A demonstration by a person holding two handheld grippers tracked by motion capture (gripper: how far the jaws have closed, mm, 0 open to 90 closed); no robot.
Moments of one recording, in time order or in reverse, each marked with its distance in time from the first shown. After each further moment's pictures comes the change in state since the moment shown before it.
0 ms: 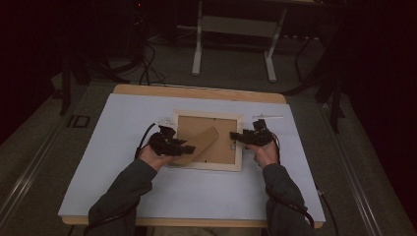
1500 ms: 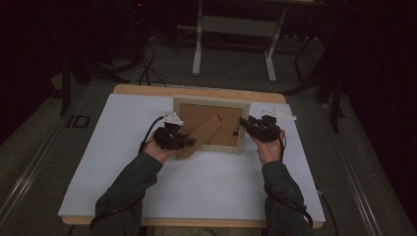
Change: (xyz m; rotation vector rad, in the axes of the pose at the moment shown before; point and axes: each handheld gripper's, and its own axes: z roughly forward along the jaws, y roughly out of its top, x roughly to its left) left arm 0.009 0.014 0.013 -0.003 0.114 0.081; right arm 0.022 0.016 -0.035 -0.275 -0.170 -0.103
